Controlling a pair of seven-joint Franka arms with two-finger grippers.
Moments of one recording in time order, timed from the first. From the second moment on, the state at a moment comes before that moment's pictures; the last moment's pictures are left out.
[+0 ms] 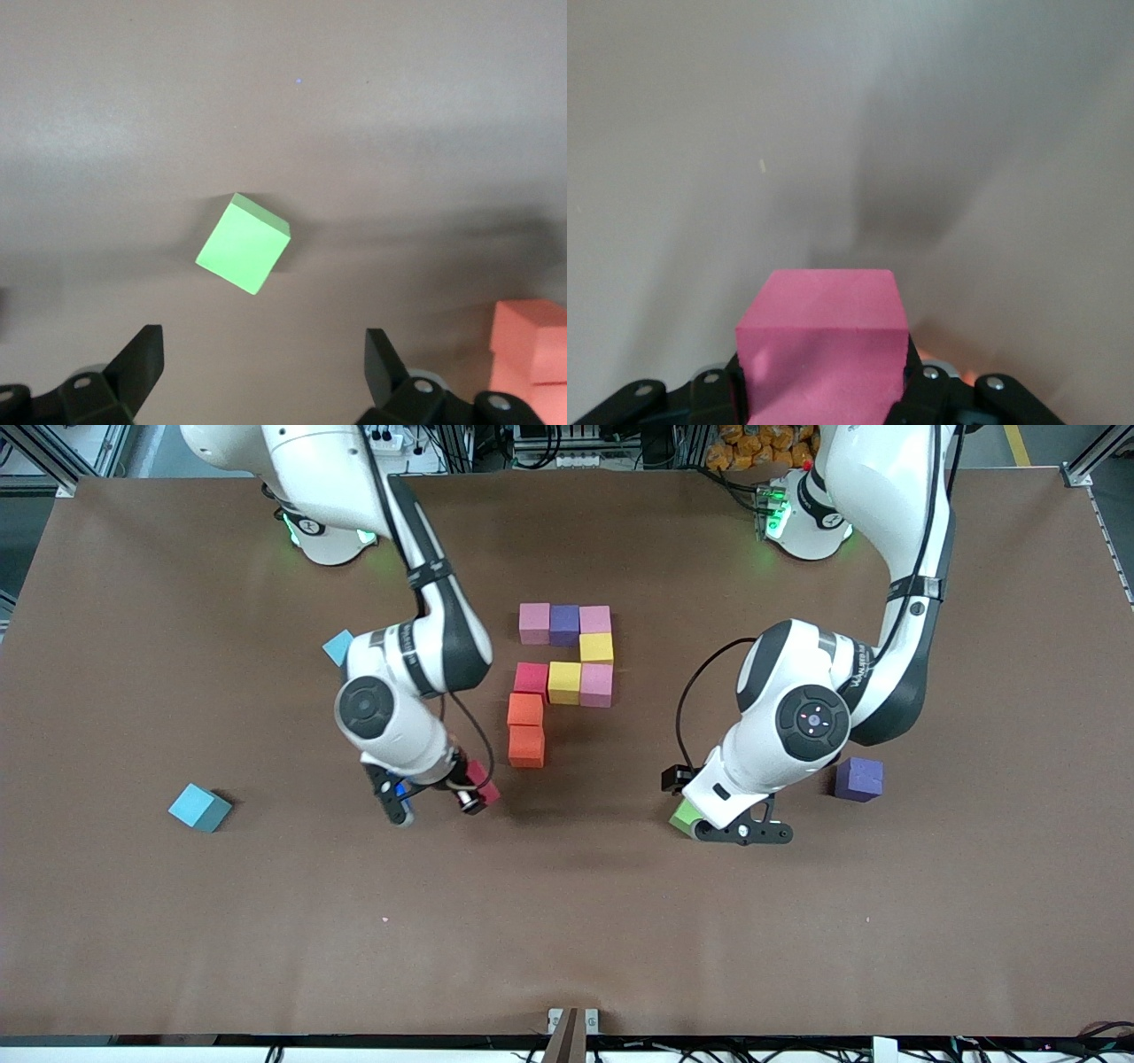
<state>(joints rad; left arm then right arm) -0.53 0.60 0.12 -1.37 -0.19 1.94 -0.27 0.98 0.66 -0.55 -1.59 0.57 2.18 1.31</state>
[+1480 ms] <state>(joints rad) -0.48 0.71 0.07 -1.56 -0.18 2.28 0.15 1.10 0.84 -0.42 -1.47 0.57 2.30 1.98</state>
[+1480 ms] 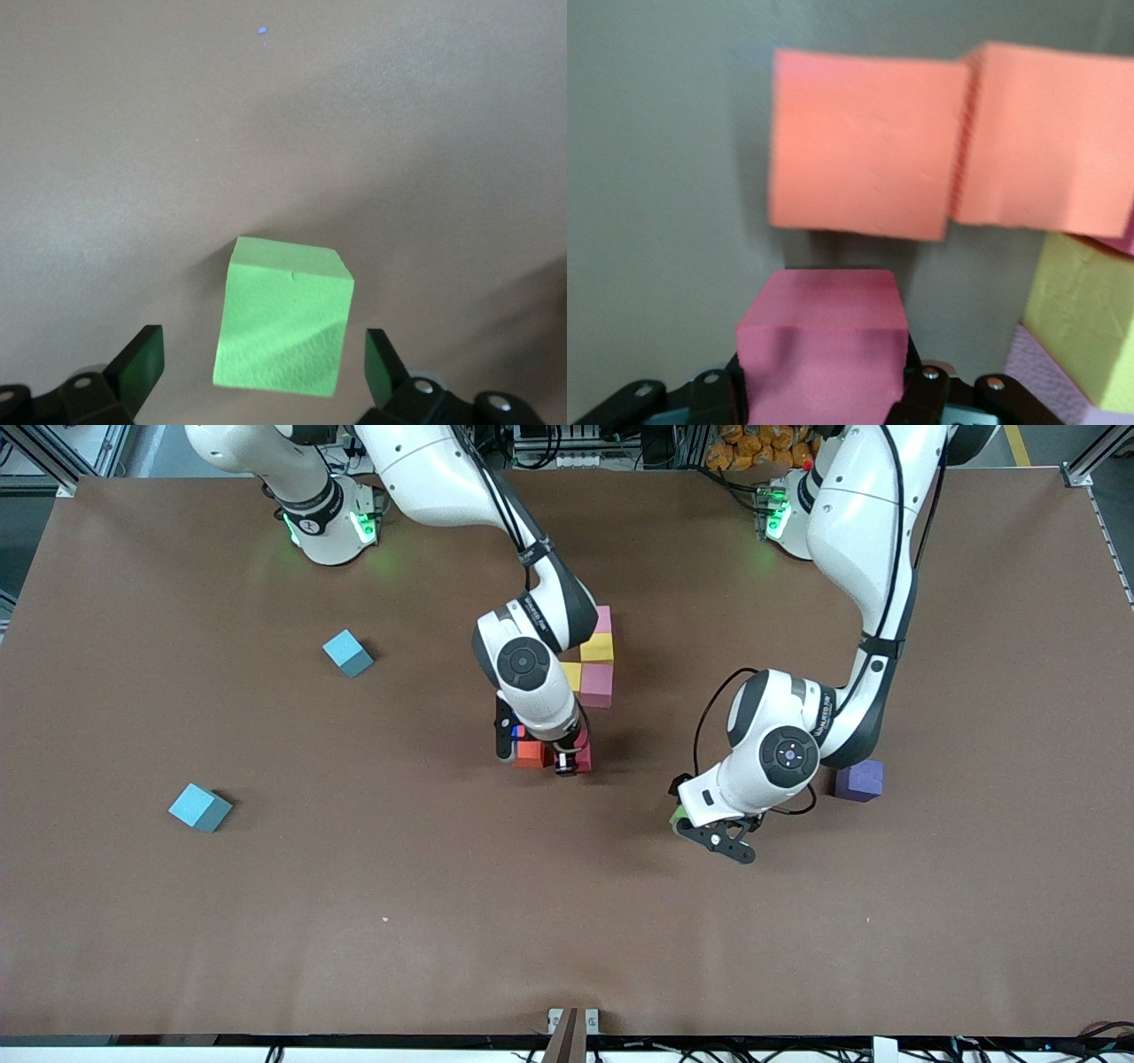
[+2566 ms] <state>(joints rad) -0.50 0.78 0.07 -1.58 -0.15 2.40 0.17 1.07 0.84 -0.43 -1.47 0.50 2.21 1.99</state>
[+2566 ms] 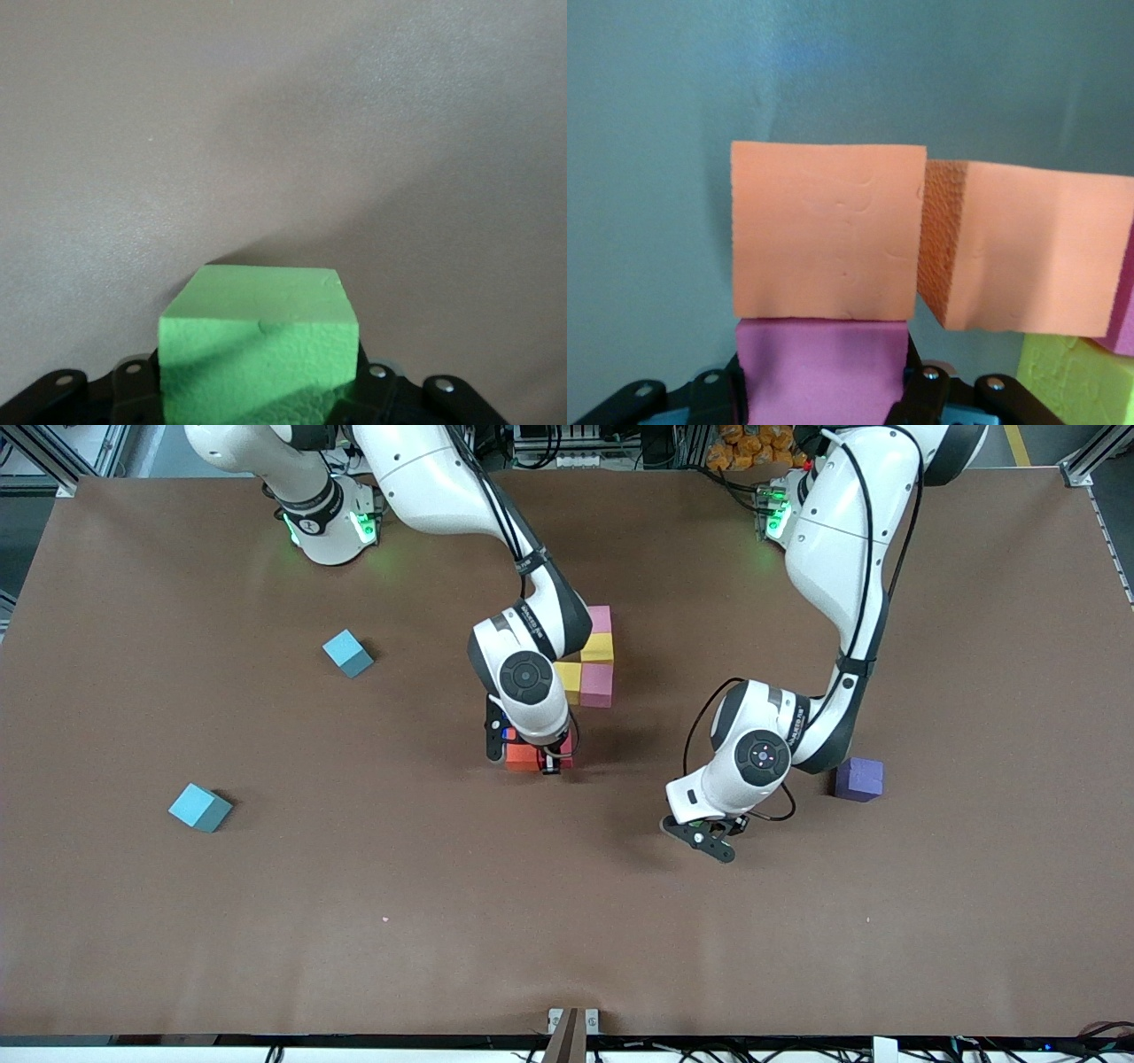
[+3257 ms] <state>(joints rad) -0.50 0.76 0.06 -1.57 -0.14 2.41 0.28 1.07 0.84 -0.43 -1.46 0.50 2.17 1.99</state>
